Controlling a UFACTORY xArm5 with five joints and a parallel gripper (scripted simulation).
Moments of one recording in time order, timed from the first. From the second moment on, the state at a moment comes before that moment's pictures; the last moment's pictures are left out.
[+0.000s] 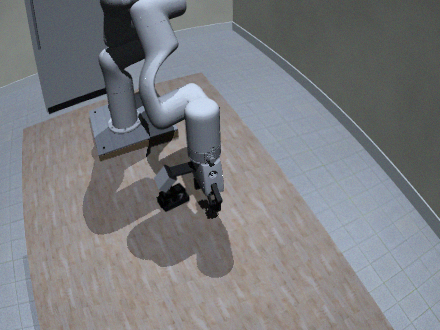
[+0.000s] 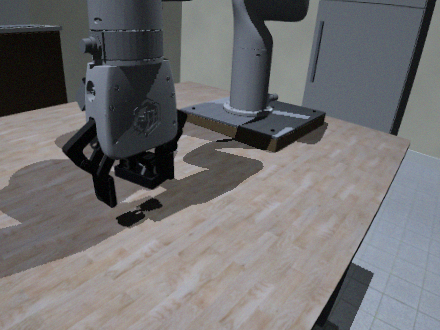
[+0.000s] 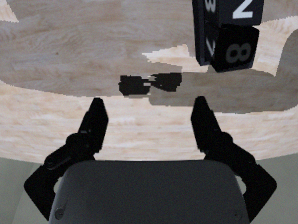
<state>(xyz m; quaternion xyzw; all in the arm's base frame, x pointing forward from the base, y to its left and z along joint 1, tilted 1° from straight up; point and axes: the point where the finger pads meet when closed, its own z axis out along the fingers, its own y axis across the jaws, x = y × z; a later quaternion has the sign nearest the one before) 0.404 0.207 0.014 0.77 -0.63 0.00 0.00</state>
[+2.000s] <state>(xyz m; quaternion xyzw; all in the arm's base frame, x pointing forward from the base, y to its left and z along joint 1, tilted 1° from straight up) 0.403 0.228 0.033 0.43 -0.90 0.00 0.00</state>
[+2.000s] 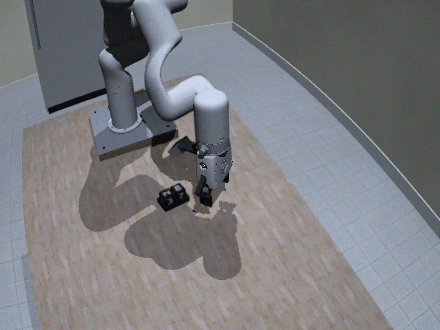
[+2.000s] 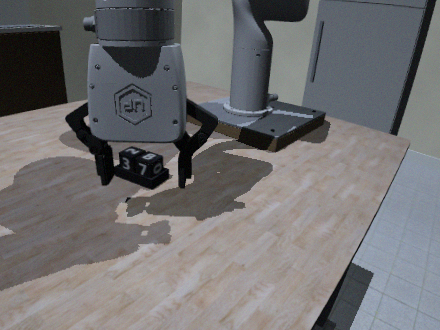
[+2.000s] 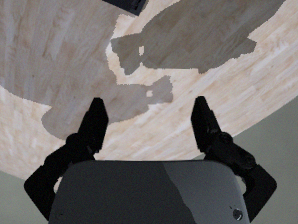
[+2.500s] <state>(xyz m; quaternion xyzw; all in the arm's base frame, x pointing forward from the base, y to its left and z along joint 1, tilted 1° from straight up) 0.403 0.234 0.033 0.31 -0.95 0.00 0.00</state>
